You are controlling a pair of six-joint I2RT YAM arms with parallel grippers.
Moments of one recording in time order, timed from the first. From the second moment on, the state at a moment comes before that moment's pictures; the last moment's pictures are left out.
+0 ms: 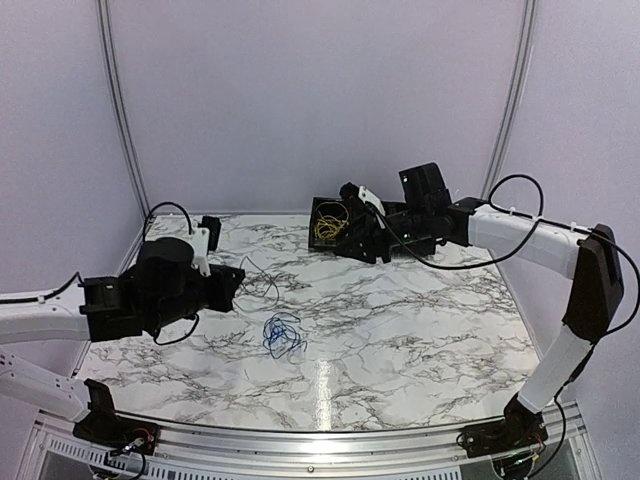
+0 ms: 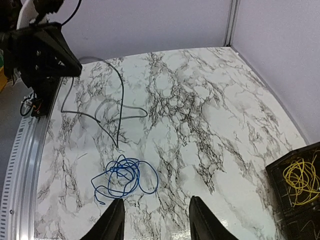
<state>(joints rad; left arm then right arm) -1.01 1.13 0.74 -0.09 -0.41 -0.55 0.58 1.66 1.32 -0.27 -0.75 -0.40</state>
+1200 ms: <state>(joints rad) -1.03 1.11 0.96 -0.13 -0.17 -0.29 0.79 1.81 1.72 -0.38 -0.72 -0.34</state>
